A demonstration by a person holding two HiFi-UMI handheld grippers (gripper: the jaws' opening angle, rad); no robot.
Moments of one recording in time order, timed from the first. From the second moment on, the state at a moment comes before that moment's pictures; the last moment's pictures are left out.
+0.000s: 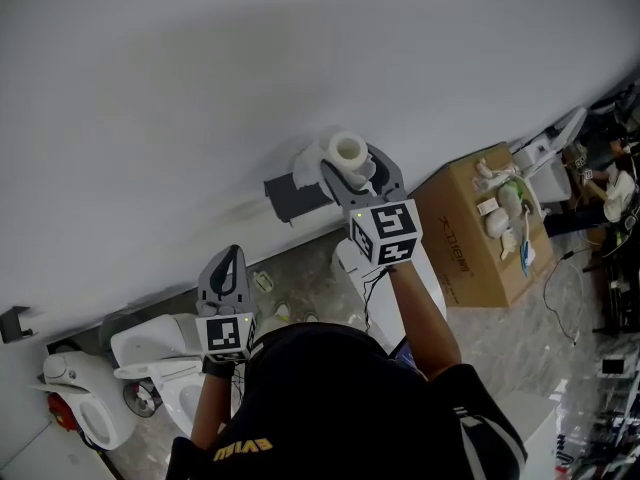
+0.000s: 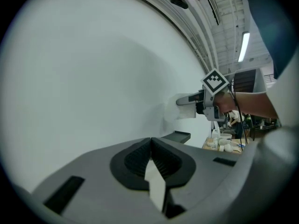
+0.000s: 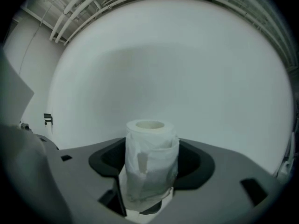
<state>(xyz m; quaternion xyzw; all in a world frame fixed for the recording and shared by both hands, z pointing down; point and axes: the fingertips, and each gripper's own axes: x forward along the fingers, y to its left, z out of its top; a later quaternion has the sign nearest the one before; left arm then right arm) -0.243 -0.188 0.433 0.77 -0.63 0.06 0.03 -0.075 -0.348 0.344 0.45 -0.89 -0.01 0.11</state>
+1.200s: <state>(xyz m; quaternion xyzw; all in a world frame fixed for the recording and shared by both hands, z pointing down) -0.071 -0.250 0.417 0.92 -0.38 0.04 -0.01 0.113 -0.279 0.304 0.66 -0.75 -0.01 0.06</state>
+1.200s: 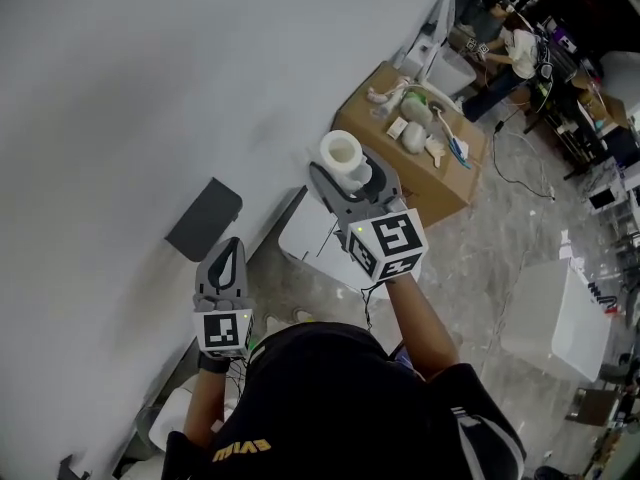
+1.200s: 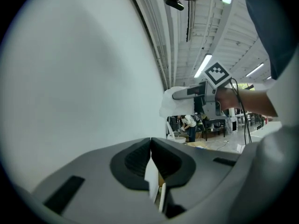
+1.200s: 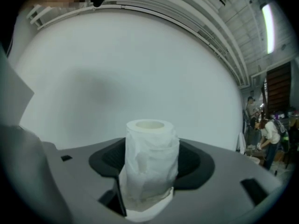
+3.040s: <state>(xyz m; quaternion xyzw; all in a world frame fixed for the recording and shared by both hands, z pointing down) -0.266 -0.191 0.433 0.76 -0.64 0.04 0.05 -0.091 -0.349 0.244 0.44 -0.88 -0.13 0.08</state>
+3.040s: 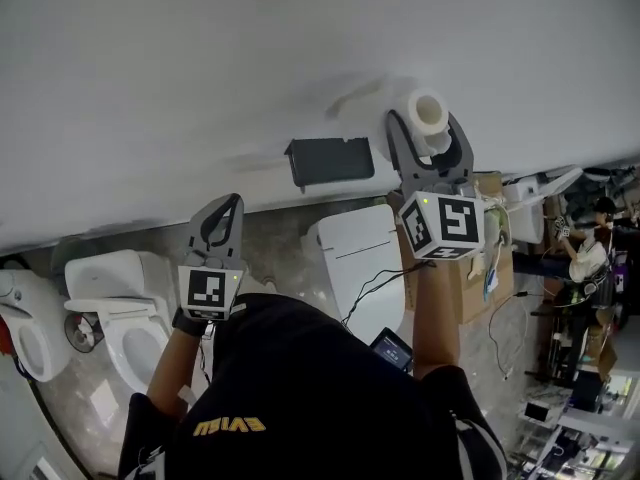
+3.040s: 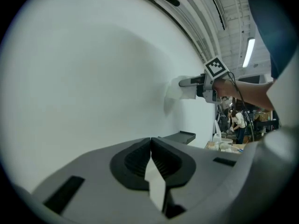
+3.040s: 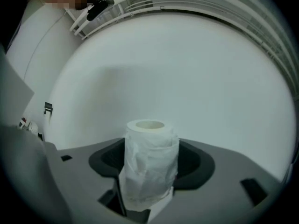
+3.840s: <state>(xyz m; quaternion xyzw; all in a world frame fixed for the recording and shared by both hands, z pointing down) -0.273 -0.170 0.449 0.76 -0.64 0.04 0.05 -0.122 -0.345 0.389 0.44 -0.89 -0.04 0.10</state>
